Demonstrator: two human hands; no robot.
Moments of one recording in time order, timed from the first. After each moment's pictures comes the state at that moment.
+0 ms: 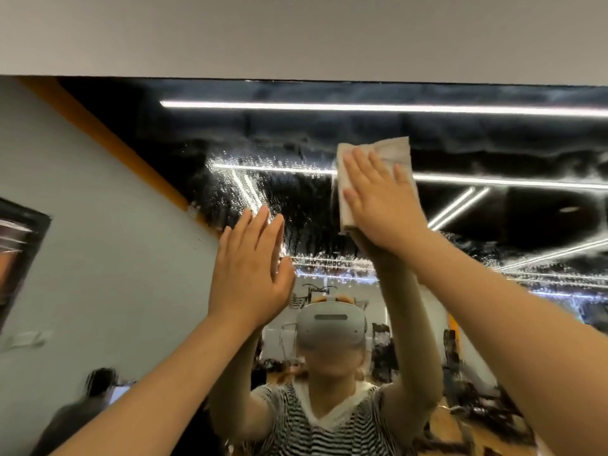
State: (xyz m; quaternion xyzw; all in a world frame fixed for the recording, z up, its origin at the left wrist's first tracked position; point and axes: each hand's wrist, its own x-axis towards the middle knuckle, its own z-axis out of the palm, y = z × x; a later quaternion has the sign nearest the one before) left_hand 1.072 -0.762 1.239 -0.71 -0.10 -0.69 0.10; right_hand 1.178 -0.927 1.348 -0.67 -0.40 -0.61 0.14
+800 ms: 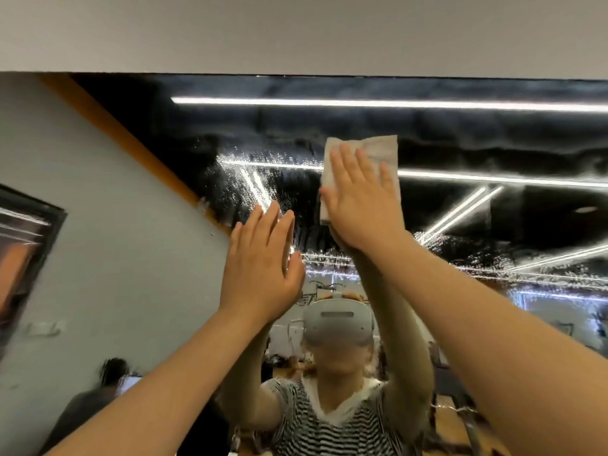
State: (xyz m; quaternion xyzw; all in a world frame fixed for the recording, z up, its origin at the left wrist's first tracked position) left_hand 1.071 -0.766 1.238 -0.71 -0.11 -0.69 0.11; right_hand 1.152 -0.892 1.339 -0.67 -0.37 -0.63 0.15
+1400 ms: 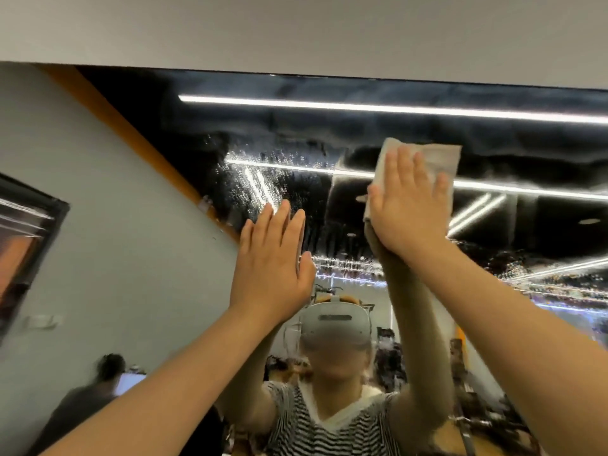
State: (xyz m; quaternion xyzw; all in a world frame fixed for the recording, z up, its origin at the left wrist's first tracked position) left_hand 1.075 -0.765 1.238 -0.71 -0.12 -0.68 0.13; right_hand 1.169 -0.917 1.335 -0.69 -0.29 -0.63 0.21
